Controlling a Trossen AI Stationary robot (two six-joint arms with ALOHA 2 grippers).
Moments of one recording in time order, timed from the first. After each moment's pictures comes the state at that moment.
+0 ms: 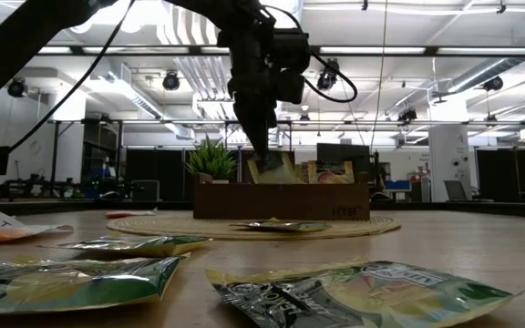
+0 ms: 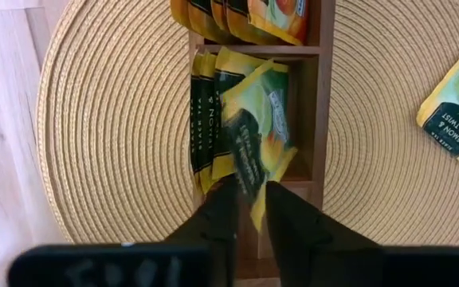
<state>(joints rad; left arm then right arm) 0.26 2.10 1.94 -1.17 0.11 0.33 0.46 1.36 1.78 -0.62 0.84 0.40</state>
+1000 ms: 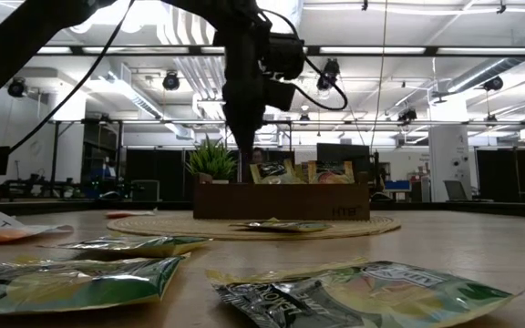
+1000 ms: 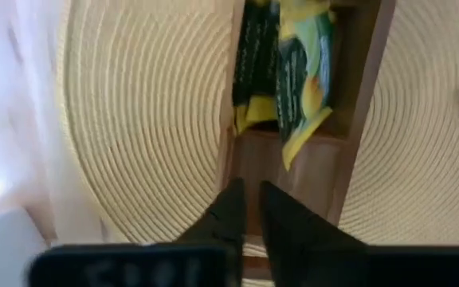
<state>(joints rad) 0.28 2.09 1.92 -1.25 0.03 0.24 0.46 1.36 1.78 -0.63 0.84 0.41</state>
